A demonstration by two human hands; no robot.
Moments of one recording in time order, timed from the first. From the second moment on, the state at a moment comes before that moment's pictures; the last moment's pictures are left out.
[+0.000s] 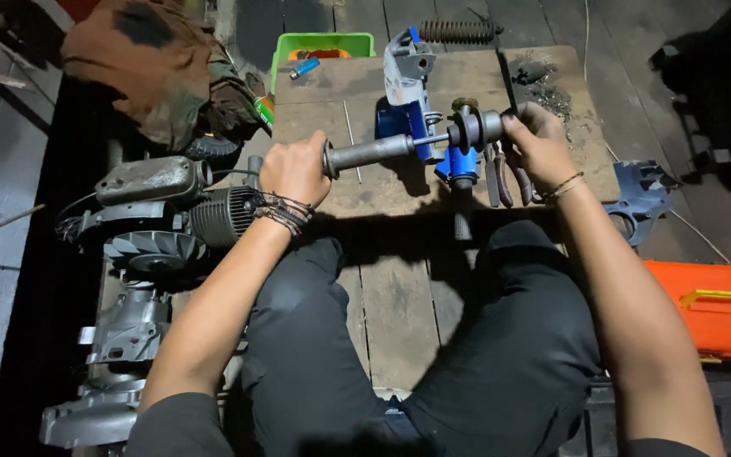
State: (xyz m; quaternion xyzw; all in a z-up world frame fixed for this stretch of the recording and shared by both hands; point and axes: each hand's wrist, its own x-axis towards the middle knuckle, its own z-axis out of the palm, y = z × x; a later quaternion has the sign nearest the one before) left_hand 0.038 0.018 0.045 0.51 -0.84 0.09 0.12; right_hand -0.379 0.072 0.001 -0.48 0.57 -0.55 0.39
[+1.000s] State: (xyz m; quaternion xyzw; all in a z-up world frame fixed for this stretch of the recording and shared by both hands) left_hand 0.033 0.023 0.055 0.56 -0.82 0.02 0.08; right_hand -0.373 0.086 0.024 -0.62 0.56 -0.53 0.13
